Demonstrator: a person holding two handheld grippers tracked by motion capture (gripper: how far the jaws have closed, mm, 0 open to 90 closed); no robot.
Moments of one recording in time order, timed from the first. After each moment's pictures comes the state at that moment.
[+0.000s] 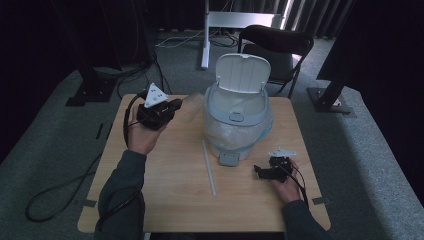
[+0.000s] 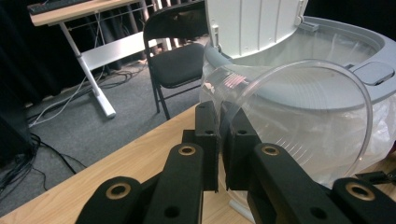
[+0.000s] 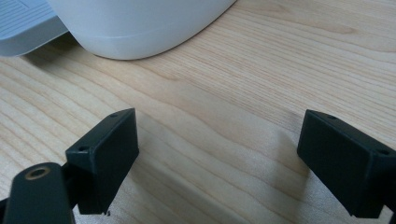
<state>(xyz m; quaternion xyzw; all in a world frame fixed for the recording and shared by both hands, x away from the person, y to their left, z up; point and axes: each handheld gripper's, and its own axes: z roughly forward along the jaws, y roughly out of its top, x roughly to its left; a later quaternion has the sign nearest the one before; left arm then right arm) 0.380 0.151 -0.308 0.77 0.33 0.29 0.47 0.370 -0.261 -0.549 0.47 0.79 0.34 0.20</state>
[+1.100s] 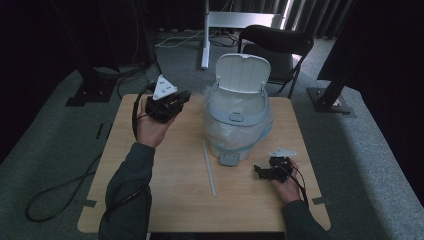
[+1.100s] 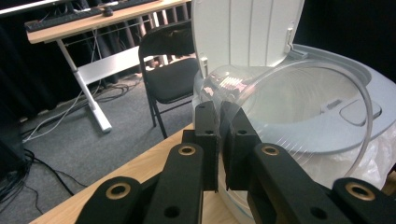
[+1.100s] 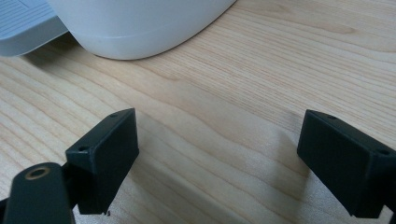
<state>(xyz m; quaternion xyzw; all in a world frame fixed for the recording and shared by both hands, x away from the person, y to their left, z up) 0.391 0.130 -0.293 0.76 0.31 0.30 0.49 0.370 -0.261 -0.549 0.47 0.79 0.34 0.20</state>
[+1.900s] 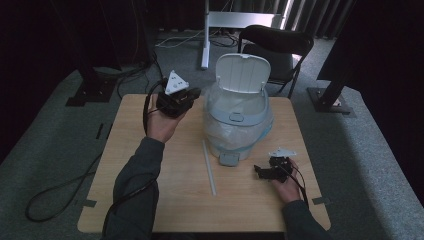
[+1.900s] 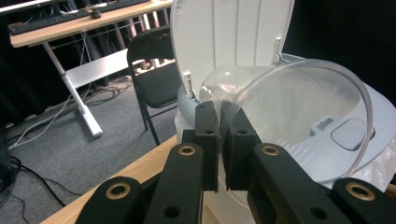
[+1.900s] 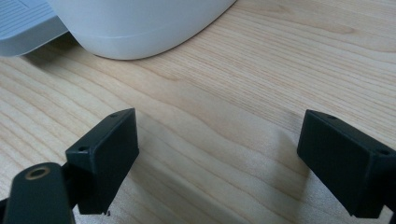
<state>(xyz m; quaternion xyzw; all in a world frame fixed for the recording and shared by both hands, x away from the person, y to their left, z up) 0.403 0.107 -0.289 0.77 0.30 0.29 0.49 0.370 -0.261 -0.549 0.47 0.79 0.34 0.20</state>
